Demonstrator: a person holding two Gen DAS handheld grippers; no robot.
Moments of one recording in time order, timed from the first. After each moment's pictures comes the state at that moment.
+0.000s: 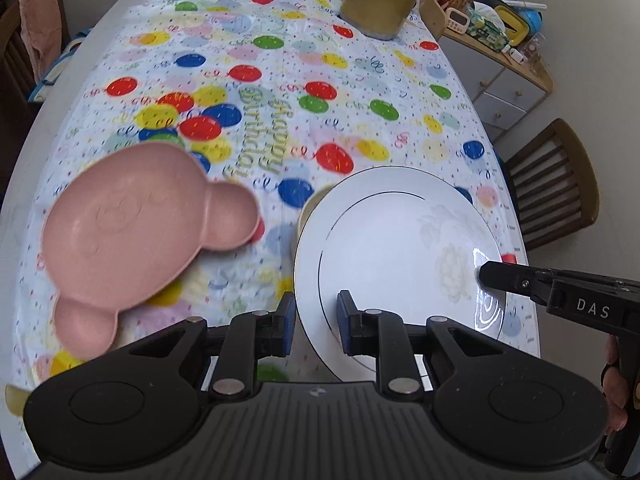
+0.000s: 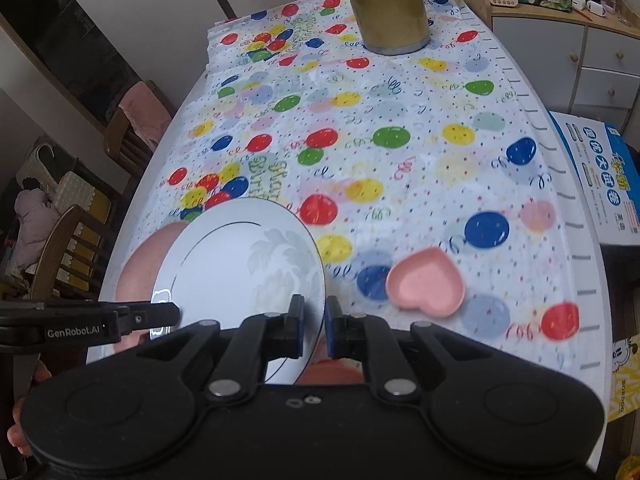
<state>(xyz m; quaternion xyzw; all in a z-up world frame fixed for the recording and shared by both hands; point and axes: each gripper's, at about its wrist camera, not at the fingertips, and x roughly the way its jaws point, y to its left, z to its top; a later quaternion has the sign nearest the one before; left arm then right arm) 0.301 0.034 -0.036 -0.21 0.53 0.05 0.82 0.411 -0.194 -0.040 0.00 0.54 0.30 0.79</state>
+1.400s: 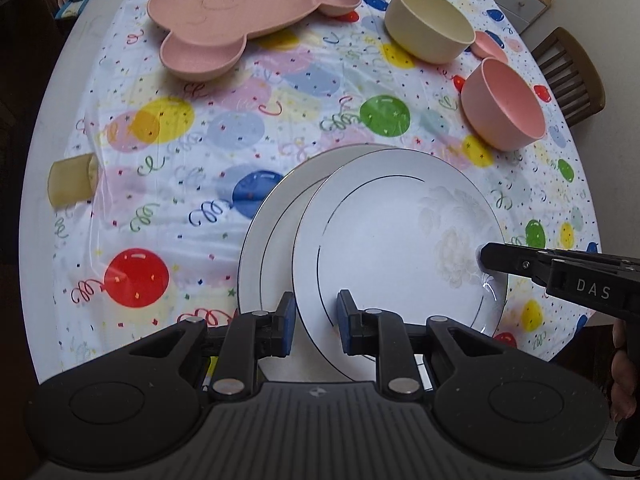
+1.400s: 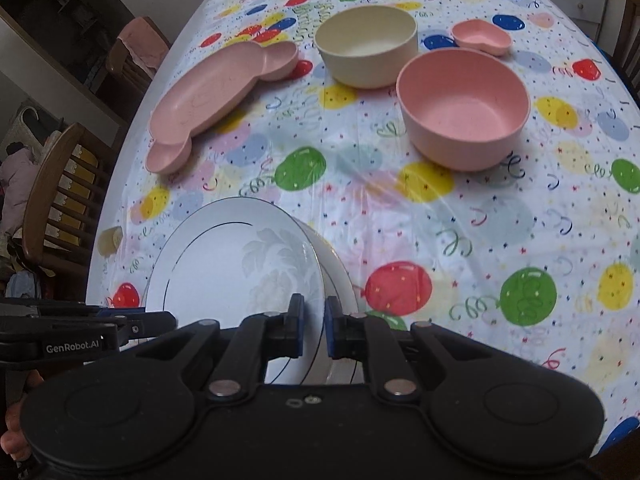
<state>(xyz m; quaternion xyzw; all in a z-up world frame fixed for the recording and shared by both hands) 0.091 0.064 -0.120 -0.18 0.60 0.02 0.78 0.165 -0.162 -0.110 0.00 0.59 0.24 0.77</state>
